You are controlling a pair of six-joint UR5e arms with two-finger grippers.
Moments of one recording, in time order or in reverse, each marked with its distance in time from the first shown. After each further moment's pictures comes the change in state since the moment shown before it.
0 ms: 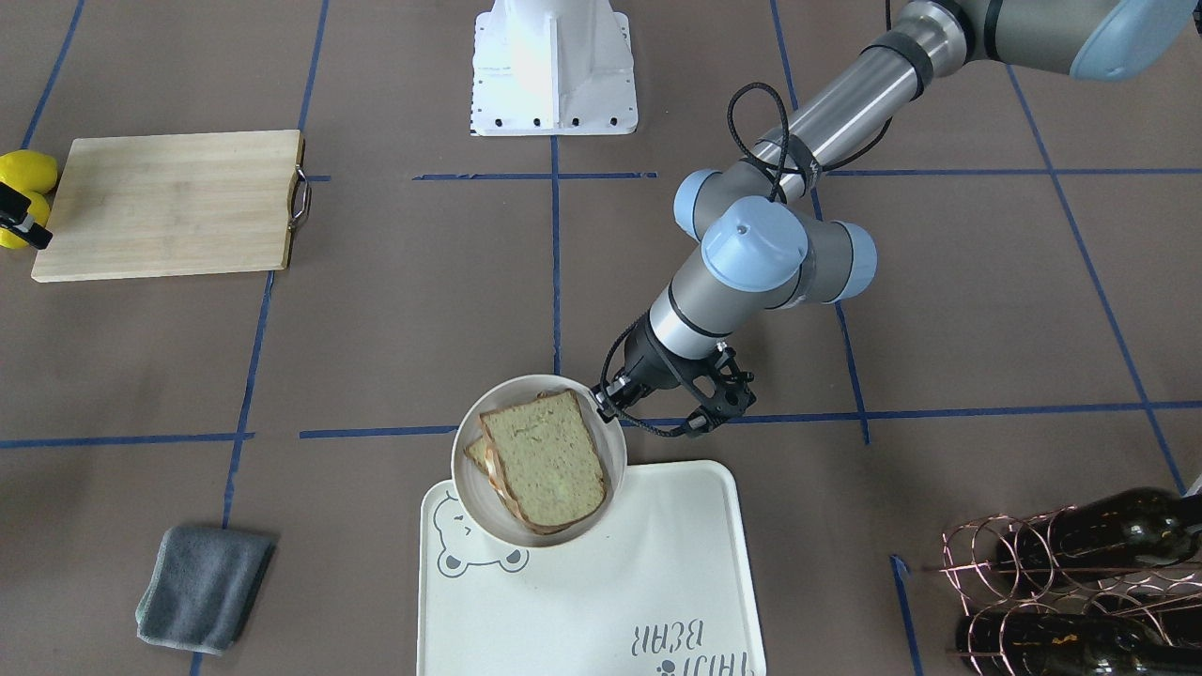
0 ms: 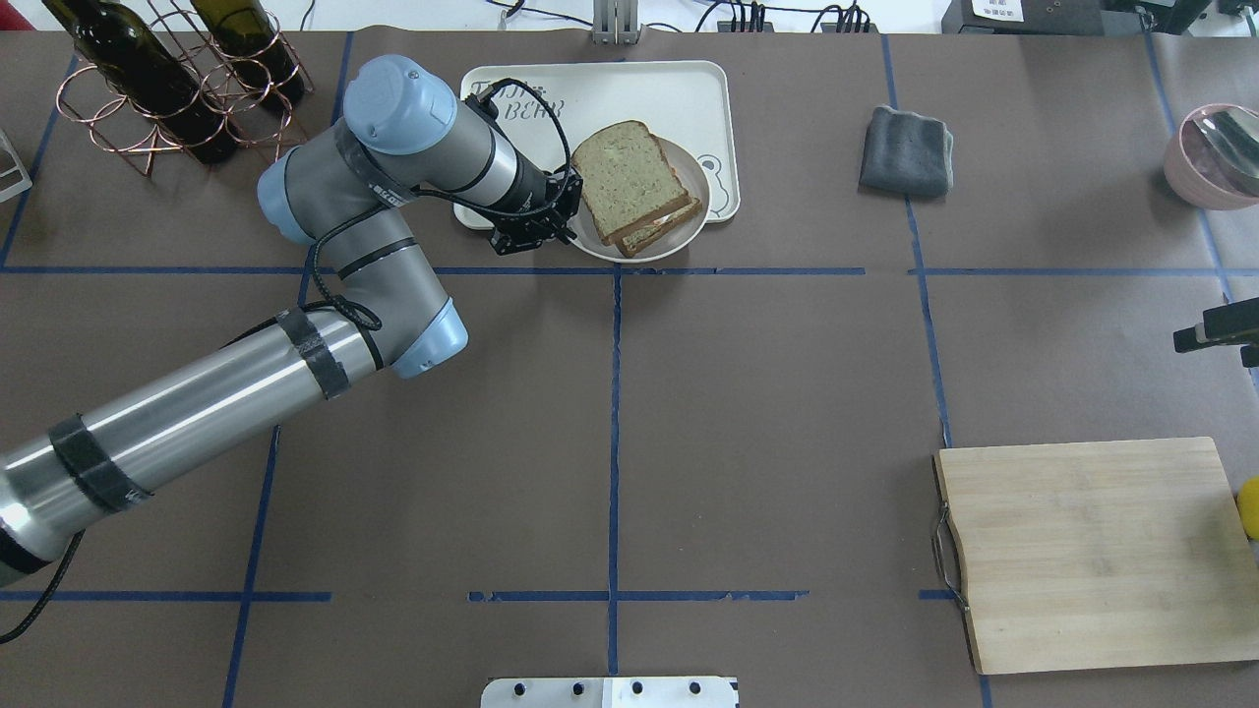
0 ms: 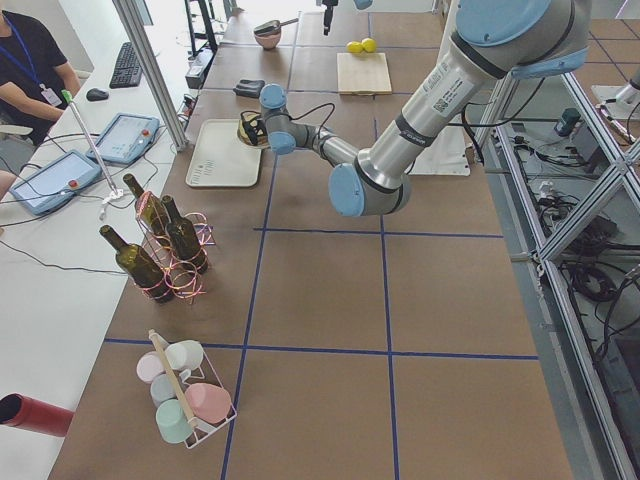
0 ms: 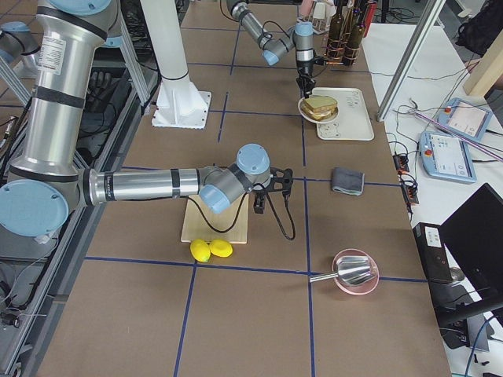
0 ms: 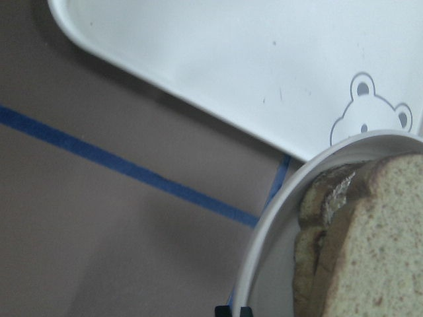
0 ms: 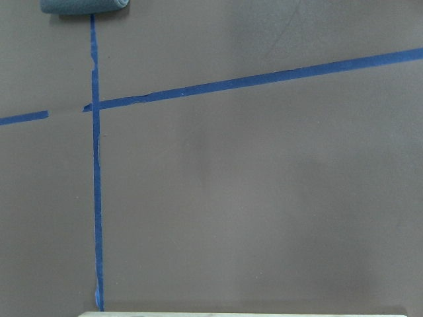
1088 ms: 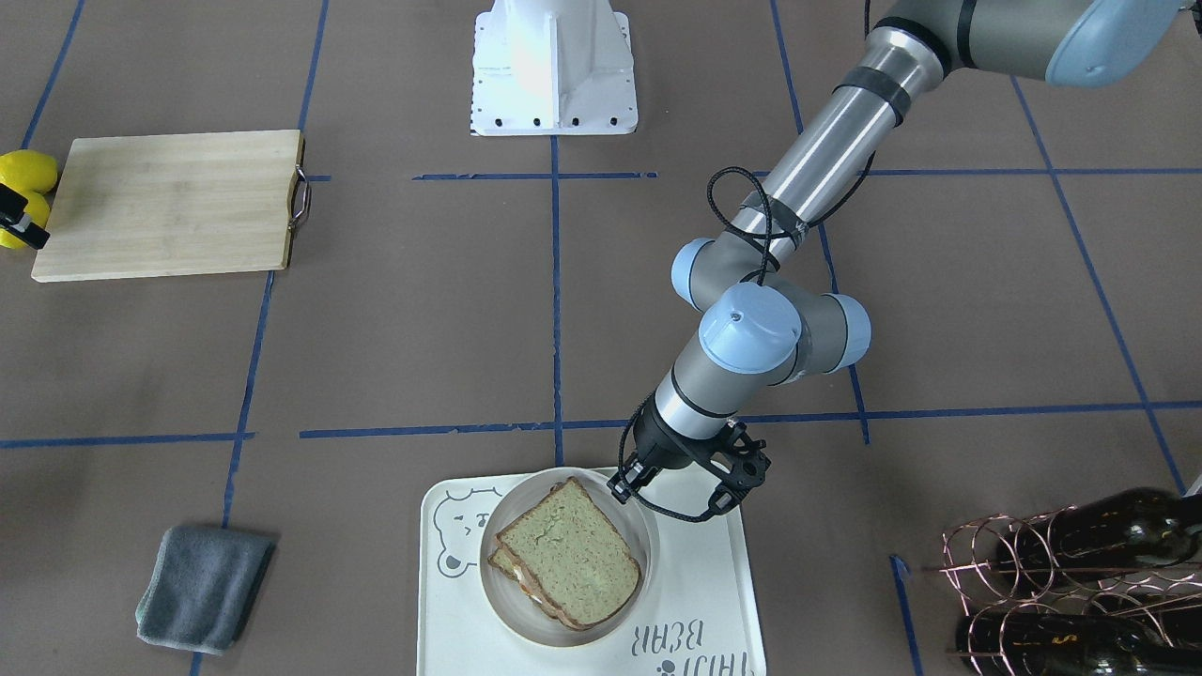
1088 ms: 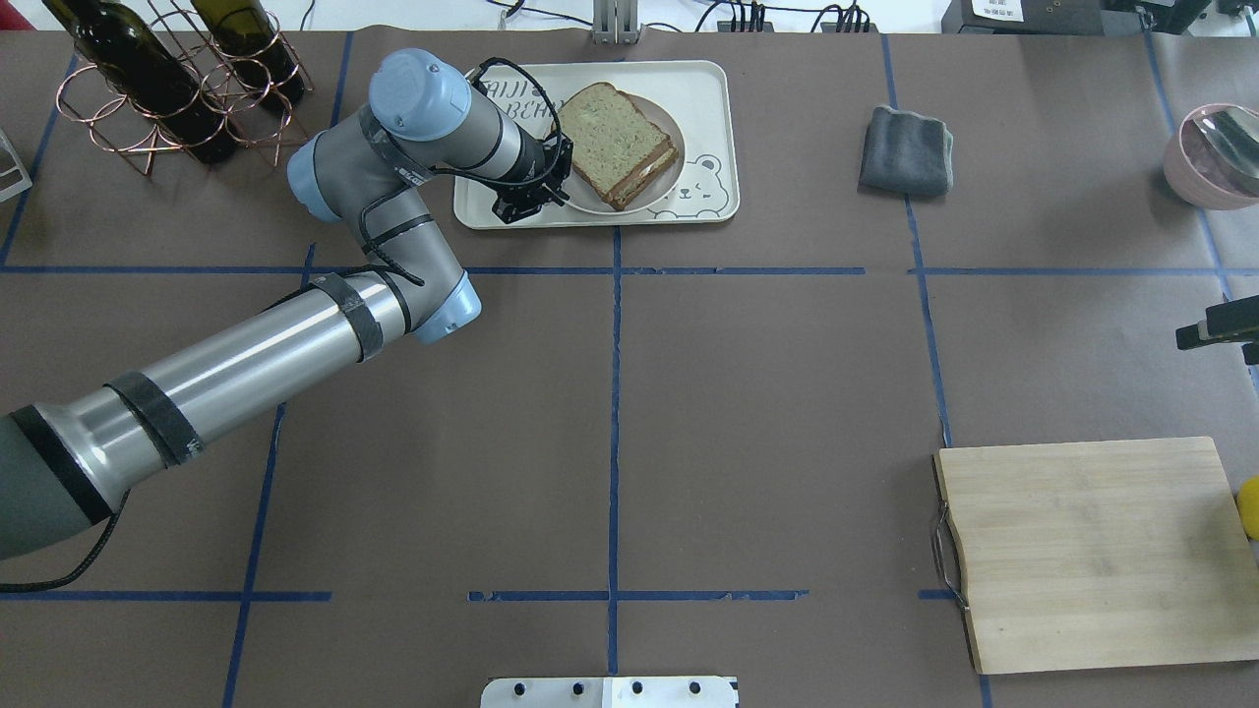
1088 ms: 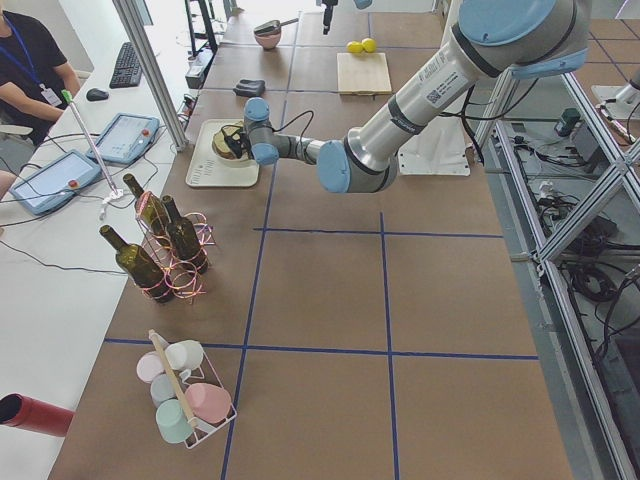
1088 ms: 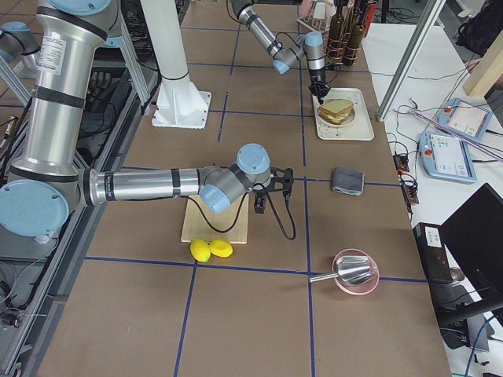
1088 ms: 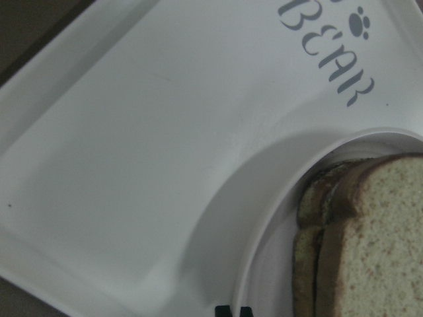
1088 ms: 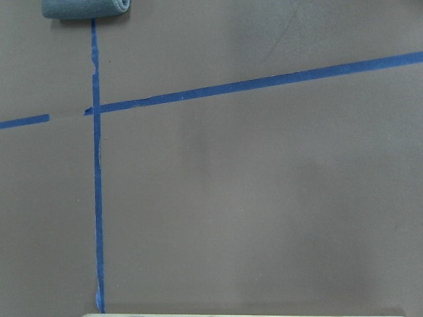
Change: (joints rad) left arm -0.018 -0.116 0.293 -0.176 0.092 -0.104; right arm 0.010 -0.001 0.003 0.001 0.000 0.000
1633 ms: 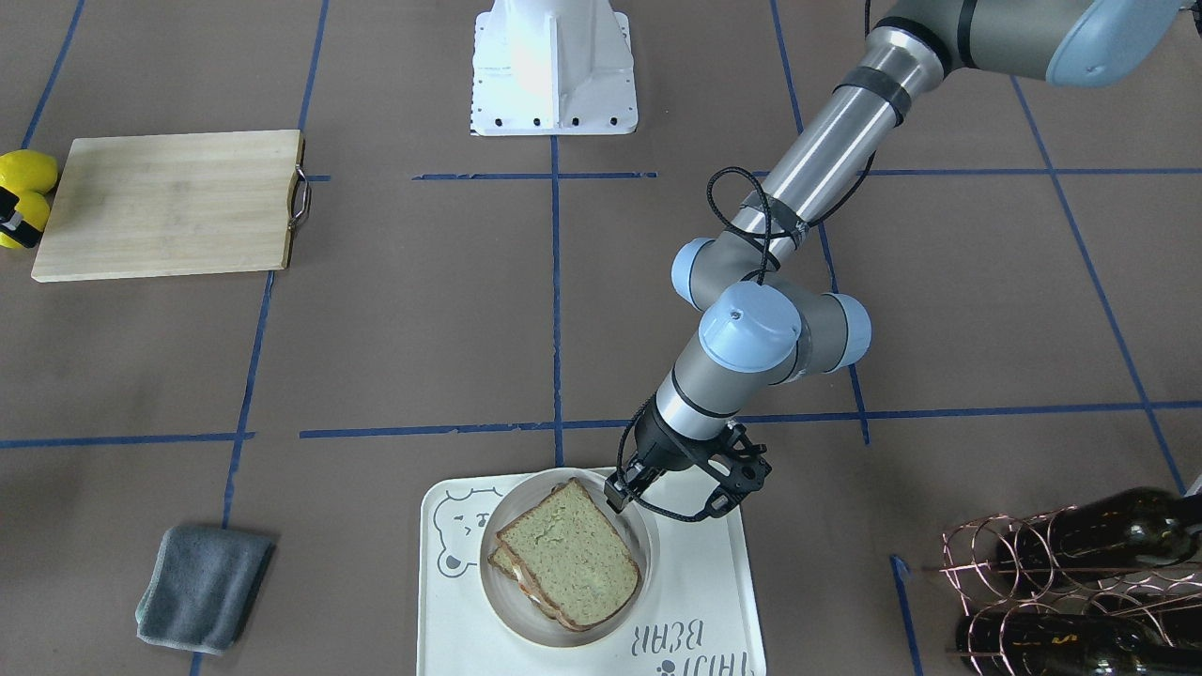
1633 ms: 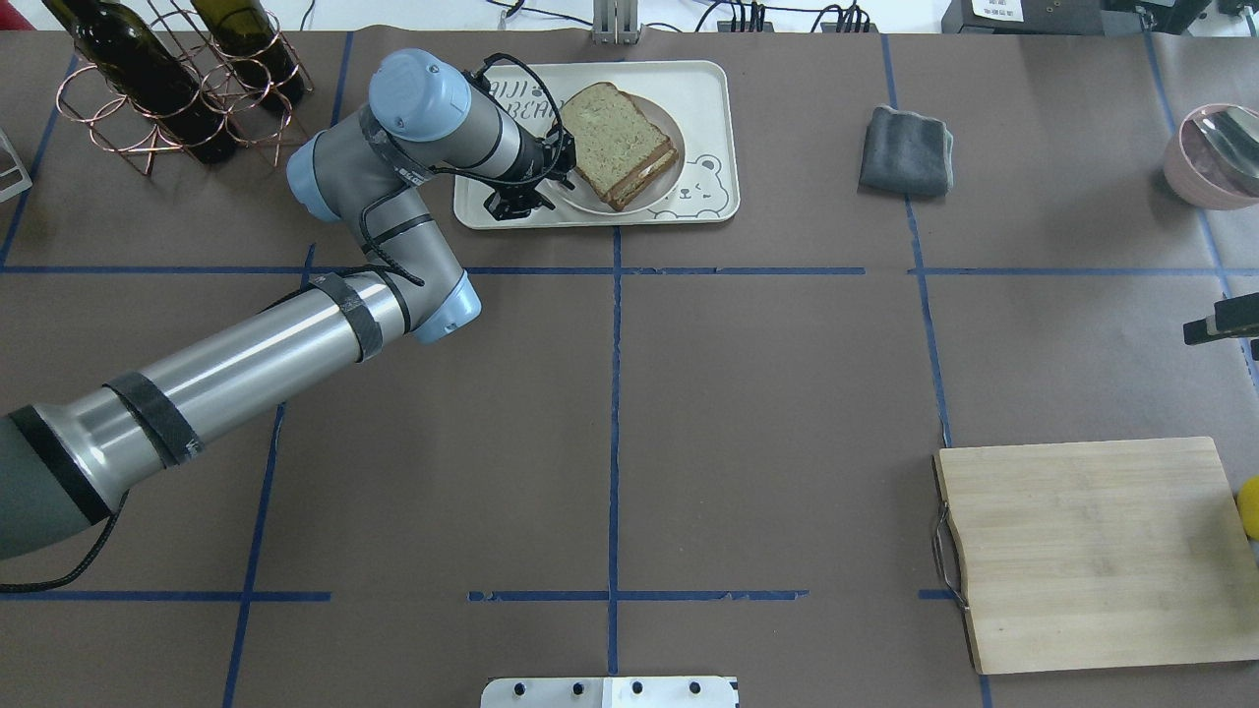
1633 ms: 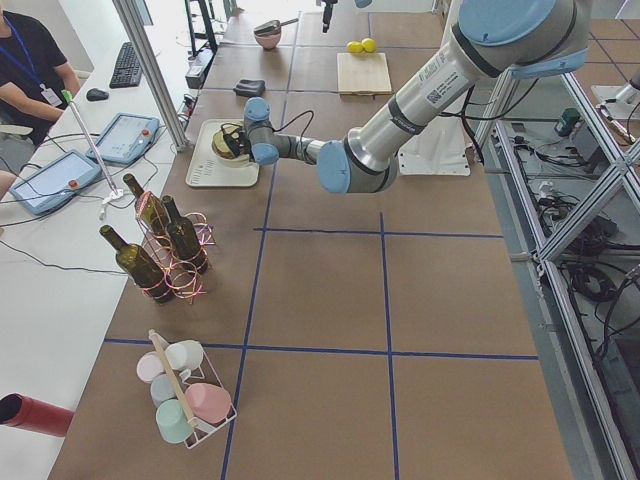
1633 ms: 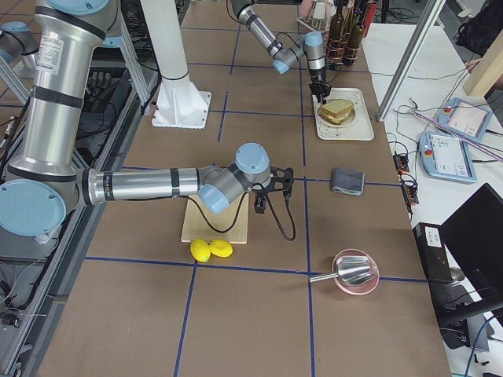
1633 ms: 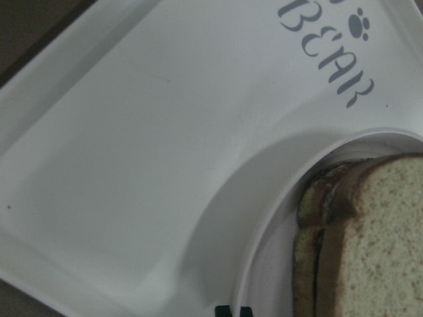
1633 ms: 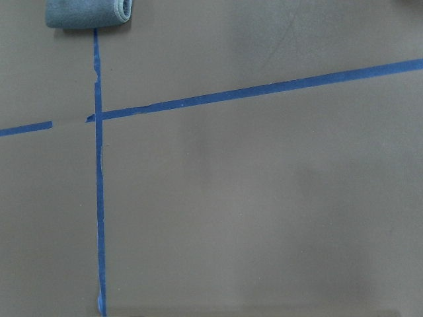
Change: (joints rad) left arm -0.003 0.004 -0.012 0.007 0.018 0.093; right arm 0.011 -0.002 0.005 -0.001 0.000 0.000
